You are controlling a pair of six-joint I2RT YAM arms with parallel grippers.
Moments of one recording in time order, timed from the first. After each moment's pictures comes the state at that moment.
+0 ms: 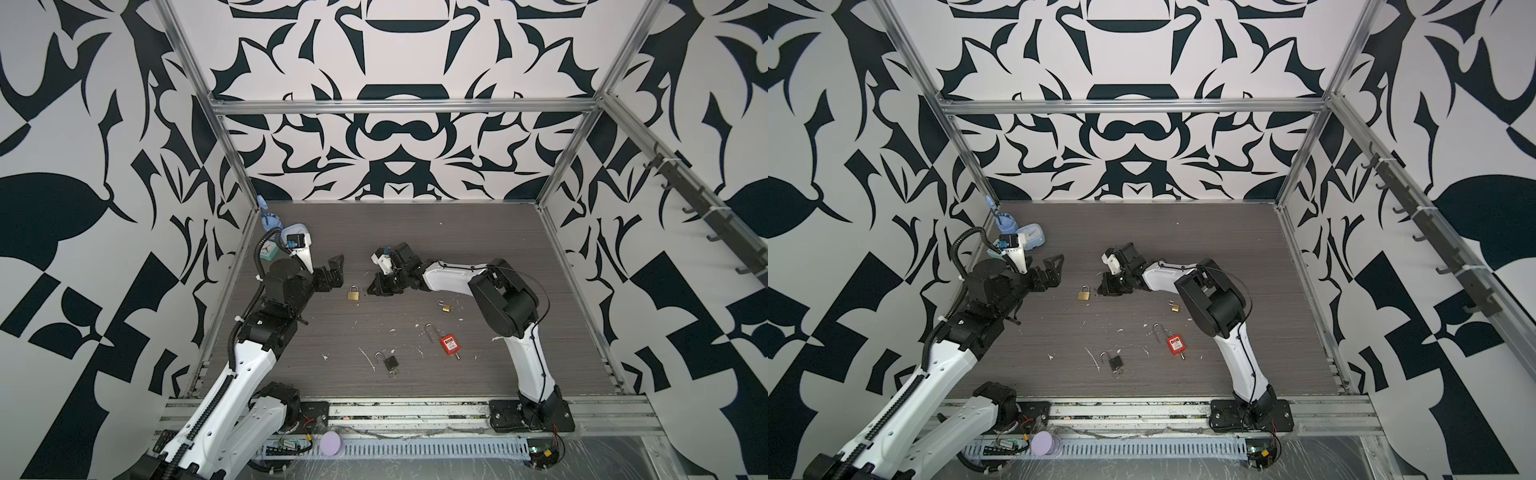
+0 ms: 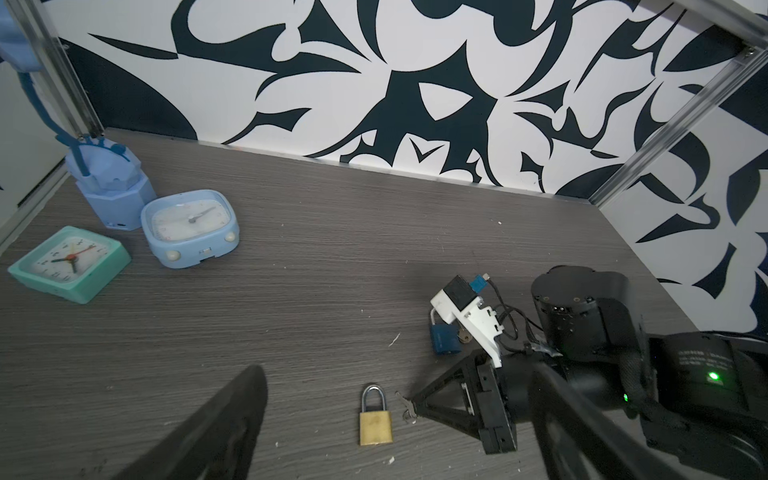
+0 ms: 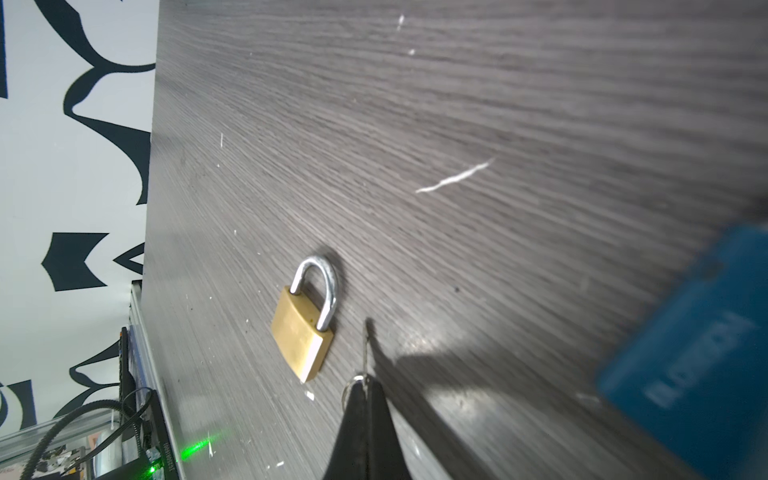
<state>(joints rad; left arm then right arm) -0.32 0.84 0.69 -0.17 0.00 -0.31 0.72 2.20 1.44 -0.10 -0.55 0.58</state>
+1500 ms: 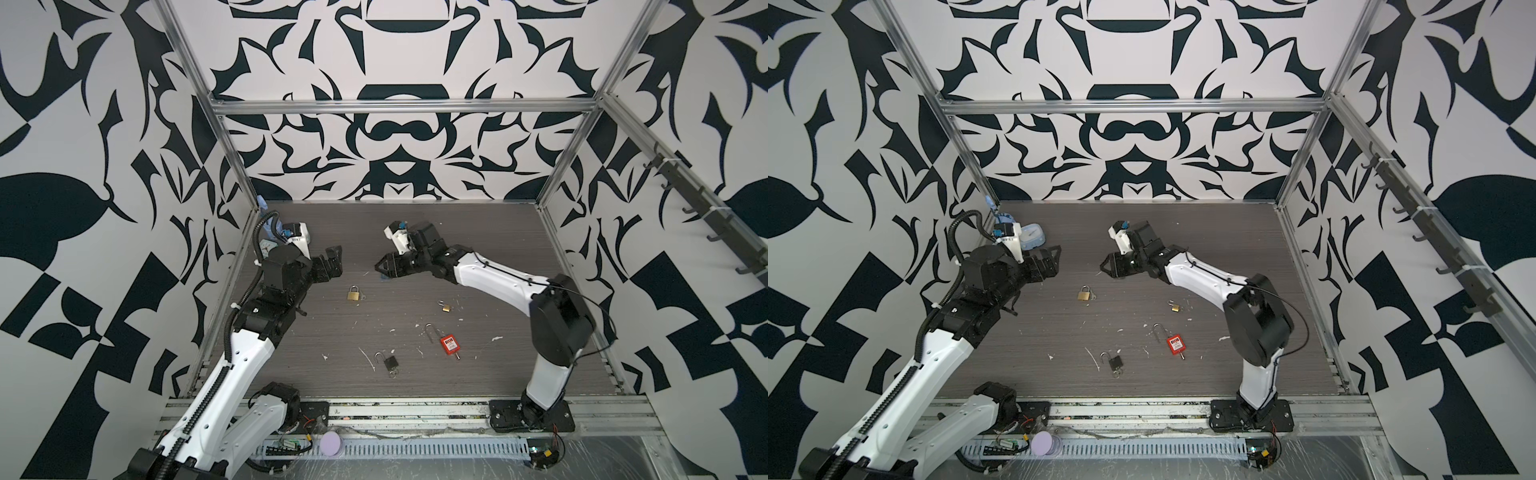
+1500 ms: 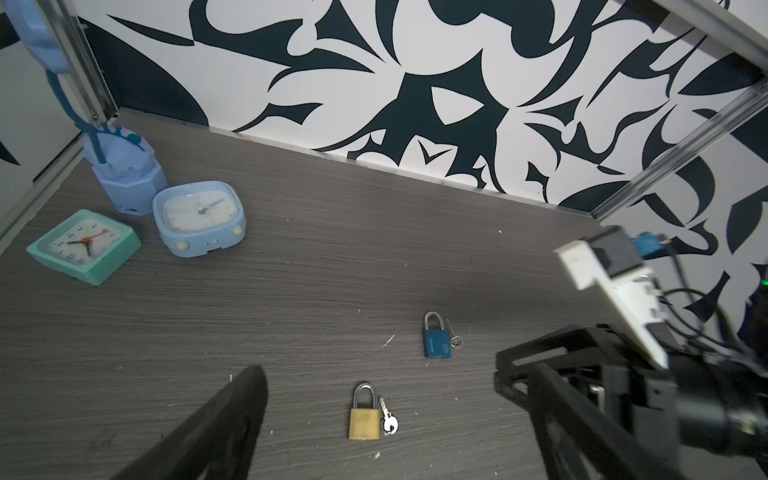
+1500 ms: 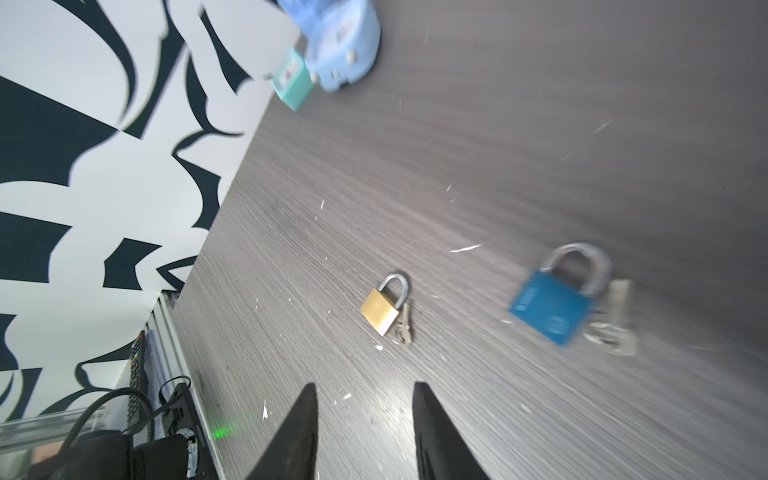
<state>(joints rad) -0.32 0.92 0.87 -0.33 -0.02 -0.39 0.67 1.75 1.34 -0.25 -0.40 0.43</state>
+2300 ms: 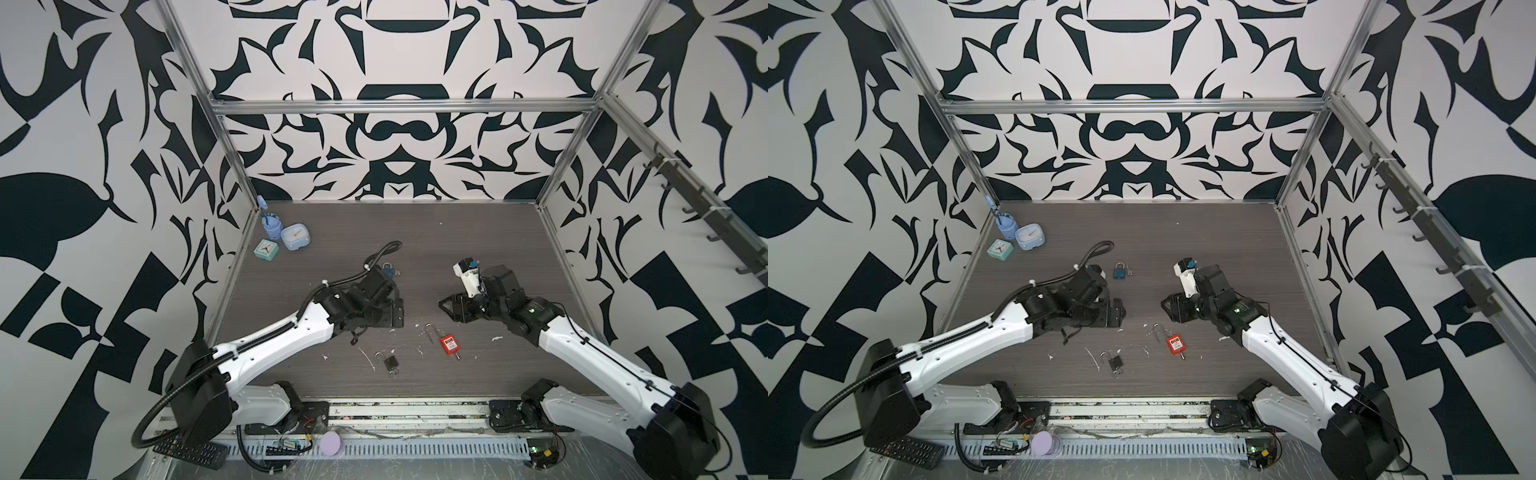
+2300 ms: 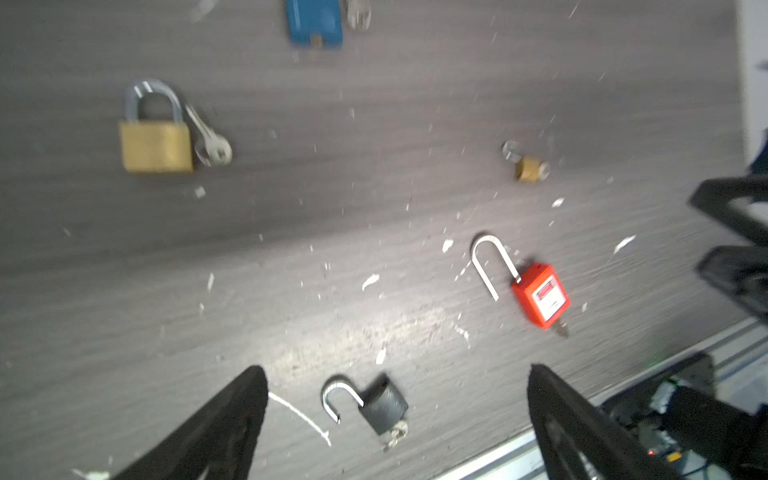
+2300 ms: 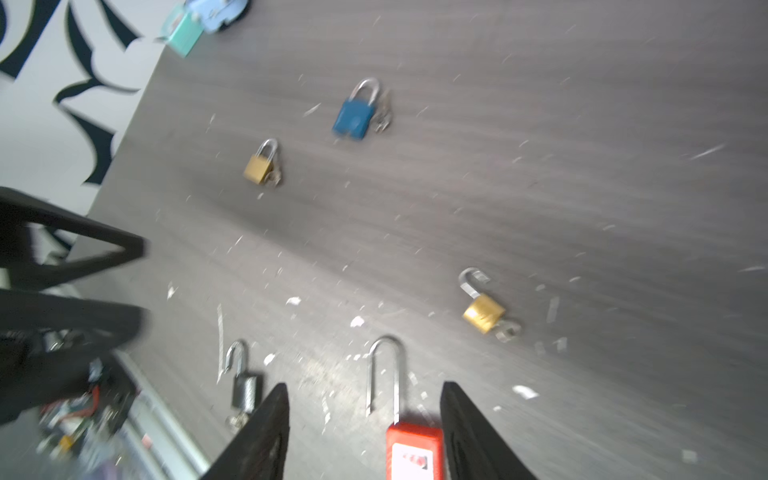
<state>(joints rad) -0.95 1.33 0.98 -0.73 -0.06 -0.80 0.55 1.04 0.68 -0.41 -0.31 0.34</state>
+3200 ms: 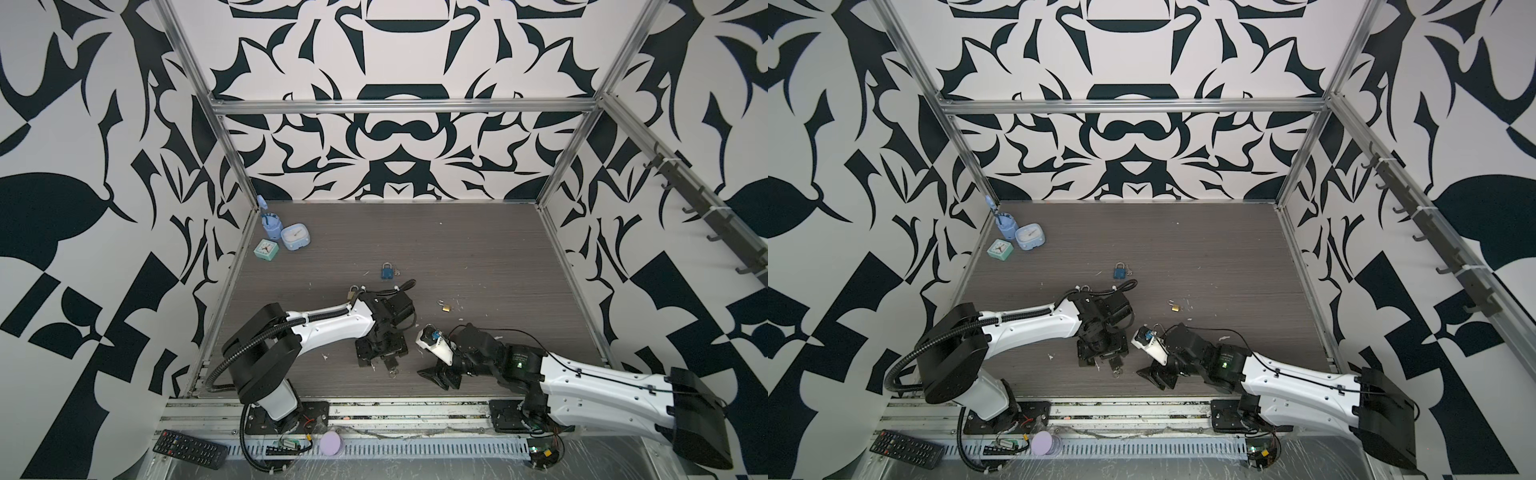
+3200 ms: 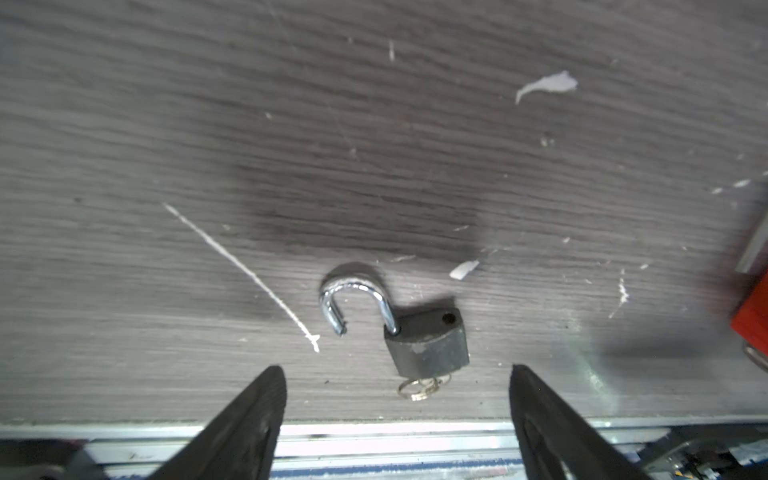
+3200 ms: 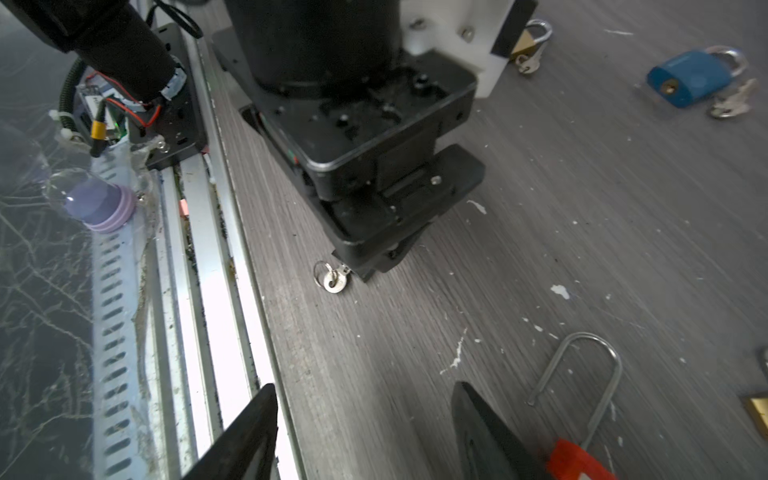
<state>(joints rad) -1.00 1.63 0.98 -0.86 0.18 -1.18 1.10 0.90 0.40 -0.19 -0.14 0.07</state>
